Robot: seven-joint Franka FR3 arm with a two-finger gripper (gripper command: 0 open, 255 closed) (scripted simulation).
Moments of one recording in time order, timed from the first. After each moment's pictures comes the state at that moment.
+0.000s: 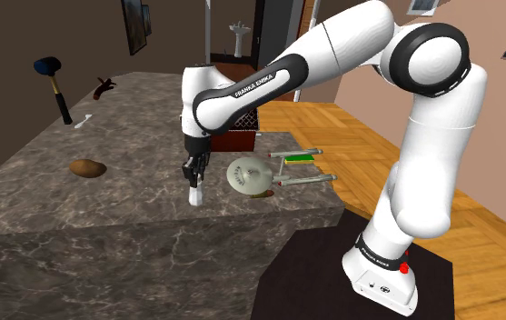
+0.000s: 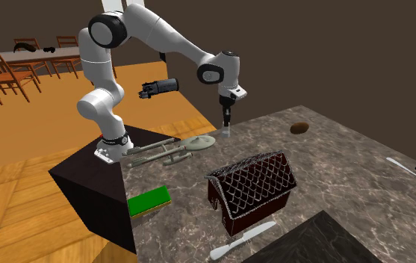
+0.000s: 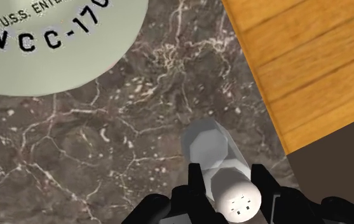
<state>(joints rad) 0.21 0.19 0.17 -2.01 0.05 2.21 -0.02</state>
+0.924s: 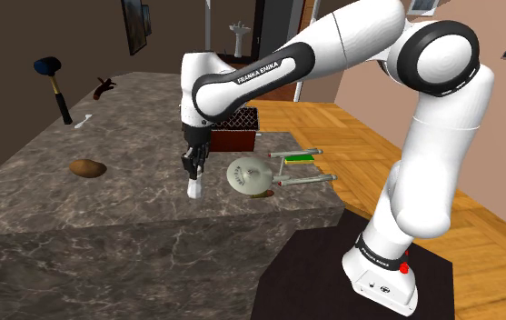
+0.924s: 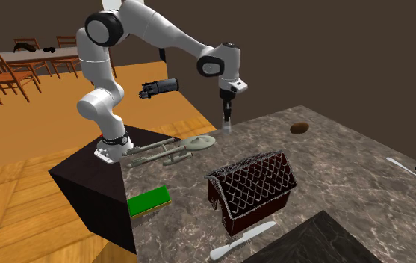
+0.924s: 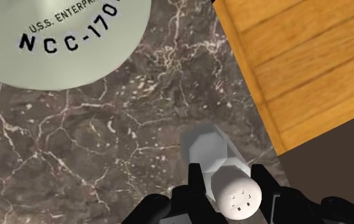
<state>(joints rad) 0.21 0.15 0.17 -1.98 0.06 2.14 -0.02</state>
